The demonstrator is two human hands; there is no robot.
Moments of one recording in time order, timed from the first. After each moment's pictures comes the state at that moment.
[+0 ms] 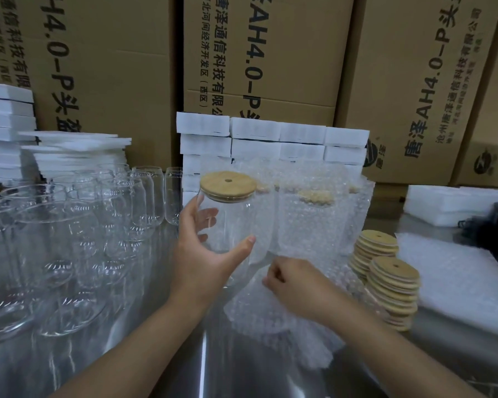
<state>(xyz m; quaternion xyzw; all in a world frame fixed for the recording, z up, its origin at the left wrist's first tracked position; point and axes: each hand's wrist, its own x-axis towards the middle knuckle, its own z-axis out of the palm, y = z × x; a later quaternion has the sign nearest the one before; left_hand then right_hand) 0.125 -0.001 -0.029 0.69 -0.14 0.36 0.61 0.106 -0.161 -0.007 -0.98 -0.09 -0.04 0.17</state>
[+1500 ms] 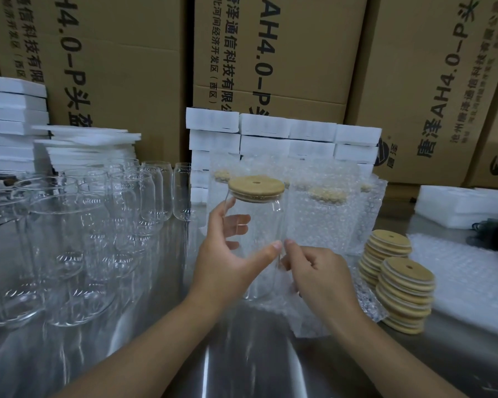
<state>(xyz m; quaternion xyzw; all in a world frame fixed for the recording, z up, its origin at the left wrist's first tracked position) 0.118 -0.013 -0.029 0.71 -0.19 0.28 0.62 0.096 -0.160 -0.019 -0.86 -0.06 -0.28 0.42</state>
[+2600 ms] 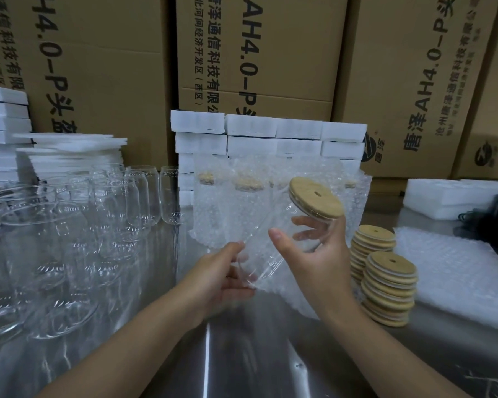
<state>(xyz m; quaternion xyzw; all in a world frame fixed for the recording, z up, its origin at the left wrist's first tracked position) 0.118 -0.020 -0.018 0.63 0.01 -0.10 0.77 0.096 -0.168 -0.011 -0.74 -0.07 -0.39 0.54</state>
